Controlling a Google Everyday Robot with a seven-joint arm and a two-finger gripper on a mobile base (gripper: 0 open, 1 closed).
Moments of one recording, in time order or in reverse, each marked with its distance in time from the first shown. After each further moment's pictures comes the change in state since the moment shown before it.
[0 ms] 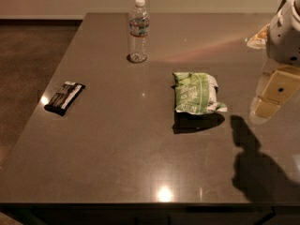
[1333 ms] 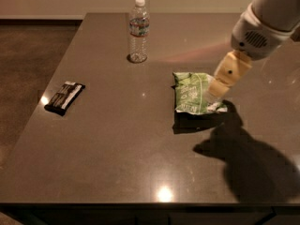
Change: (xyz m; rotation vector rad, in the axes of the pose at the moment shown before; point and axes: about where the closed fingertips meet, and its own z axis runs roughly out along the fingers) arm -0.036 -0.036 0.044 -0.070 -0.036 0.390
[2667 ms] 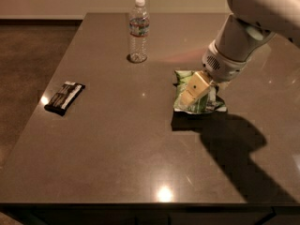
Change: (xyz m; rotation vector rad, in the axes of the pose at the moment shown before) arm -0.010 -0.004 0.096 -0.065 0.070 0.385
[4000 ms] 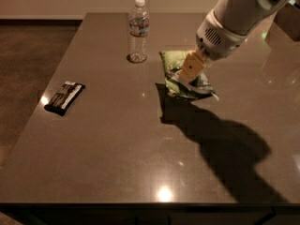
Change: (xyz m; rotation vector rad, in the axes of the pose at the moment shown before) arm -0.038 0.040 -0.055 -0.085 -0.122 -0.186
